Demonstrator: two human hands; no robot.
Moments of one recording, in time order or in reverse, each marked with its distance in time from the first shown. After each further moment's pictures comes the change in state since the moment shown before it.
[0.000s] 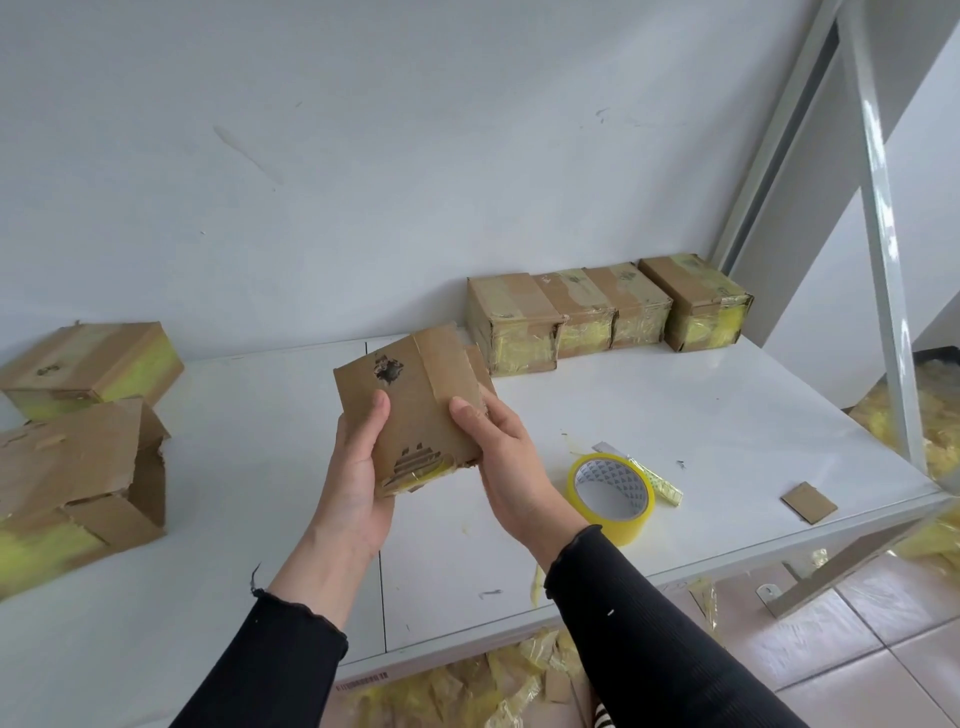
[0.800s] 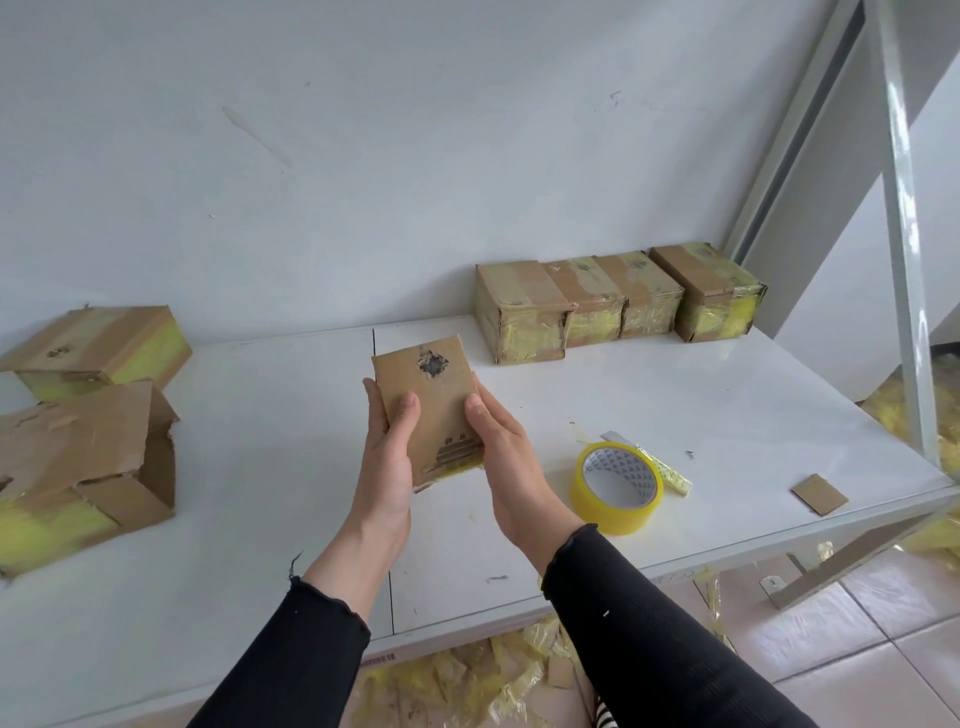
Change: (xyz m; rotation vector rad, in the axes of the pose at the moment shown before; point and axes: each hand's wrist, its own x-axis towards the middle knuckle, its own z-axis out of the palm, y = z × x) left_hand 0.004 -0.026 0.000 0.193 0.013 0.081; right_hand -0.002 0.017 0.004 -0.028 0.101 0.161
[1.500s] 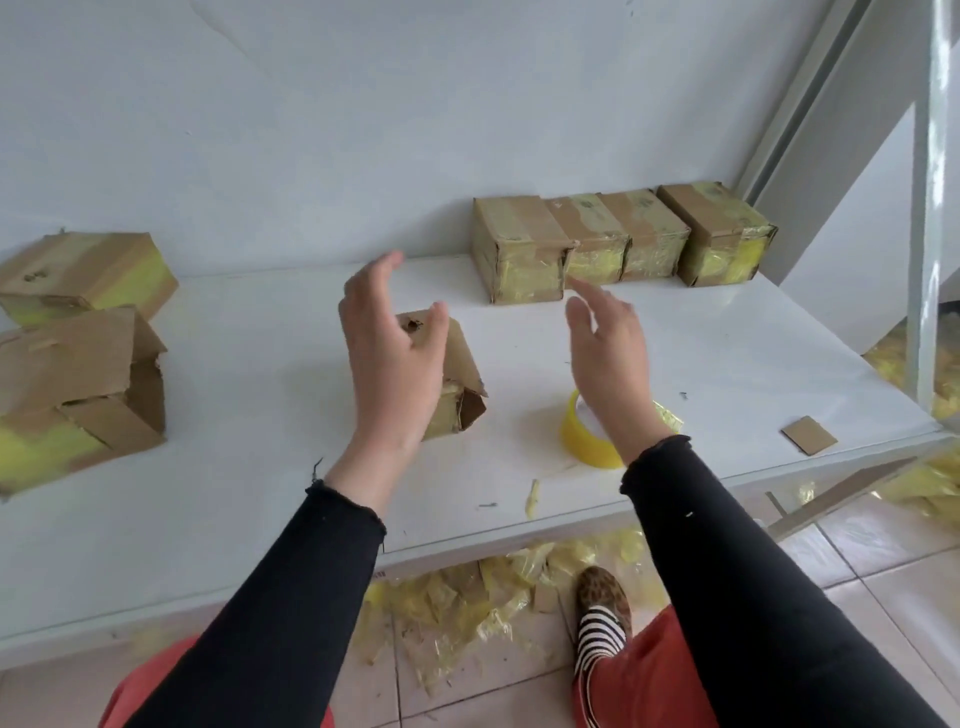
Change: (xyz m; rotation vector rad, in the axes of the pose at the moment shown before) left_hand -0.004 0.024 0.026 0.674 0.250 0.619; right_hand 0.006 -0.036 -0.090 -0.918 0.436 -0.351
